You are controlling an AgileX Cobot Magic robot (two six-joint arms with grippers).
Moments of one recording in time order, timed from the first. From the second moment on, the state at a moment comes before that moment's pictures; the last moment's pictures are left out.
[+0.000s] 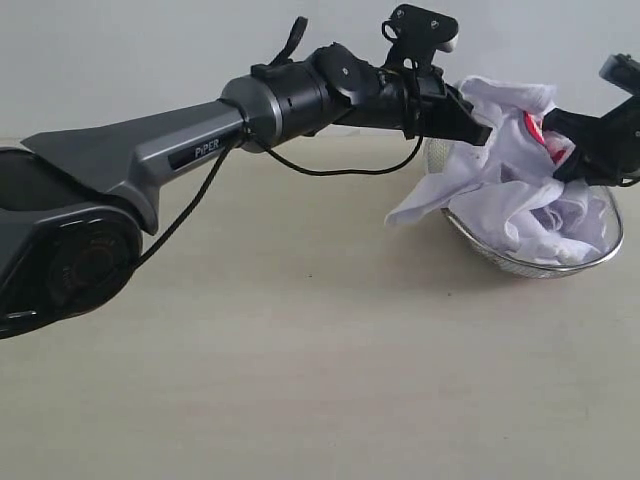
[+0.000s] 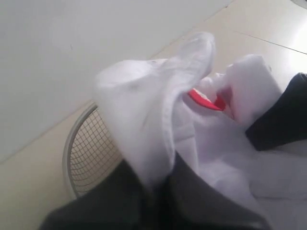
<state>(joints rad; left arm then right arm) -0.63 2.59 -2.36 -0.79 0.36 0.87 -0.33 2.08 -1.48 0.66 0.68 -0.36</state>
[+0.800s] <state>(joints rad) -0.63 2.40 -2.36 -0.76 0.47 0.86 -0.33 1.79 -1.48 0.85 0.80 -0.49</state>
